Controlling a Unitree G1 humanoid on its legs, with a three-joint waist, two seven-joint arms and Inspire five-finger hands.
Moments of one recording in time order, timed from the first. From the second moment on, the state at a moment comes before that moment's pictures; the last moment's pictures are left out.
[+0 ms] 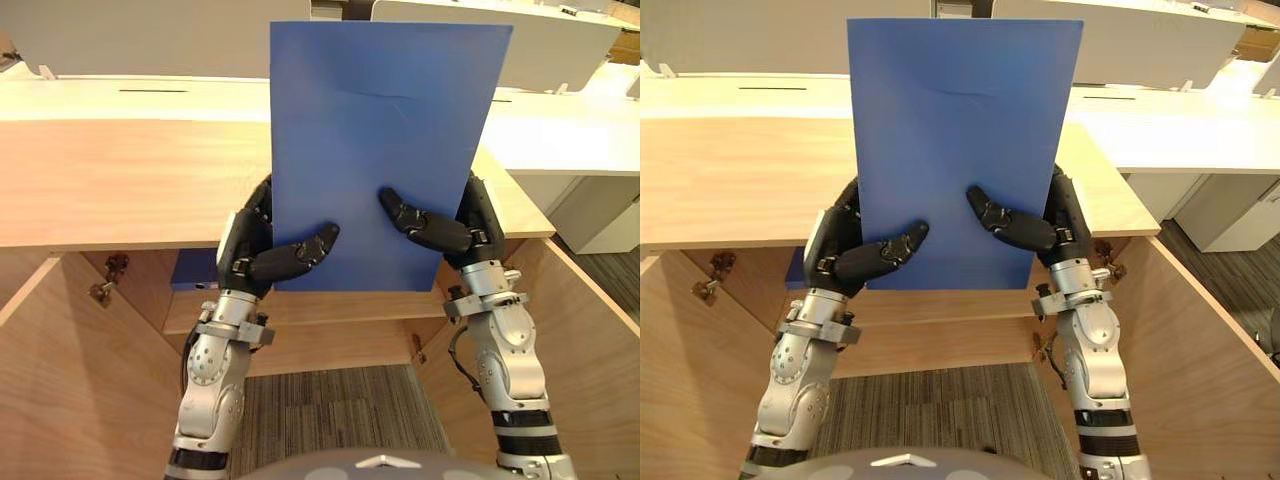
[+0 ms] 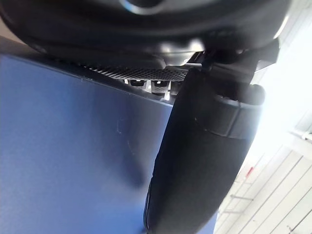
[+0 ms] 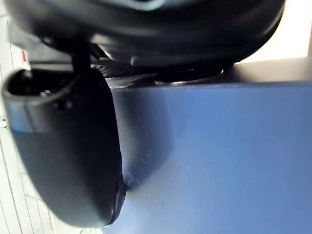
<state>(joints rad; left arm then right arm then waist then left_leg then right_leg) 0.16 0.10 -0.08 -0.32 -0.36 -0.19 -0.13 -0.04 -0.15 -0.02 -0.19 0.31 -0.20 0.20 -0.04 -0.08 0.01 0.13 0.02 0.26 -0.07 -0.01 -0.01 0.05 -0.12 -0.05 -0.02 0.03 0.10</state>
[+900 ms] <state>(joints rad) 0.46 -0.10 0.36 -0.17 -0.26 -0.25 0.16 0.02 -0.04 -0.10 -0.32 0.19 -0.19 0.13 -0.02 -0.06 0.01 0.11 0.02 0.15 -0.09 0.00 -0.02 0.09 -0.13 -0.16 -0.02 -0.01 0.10</state>
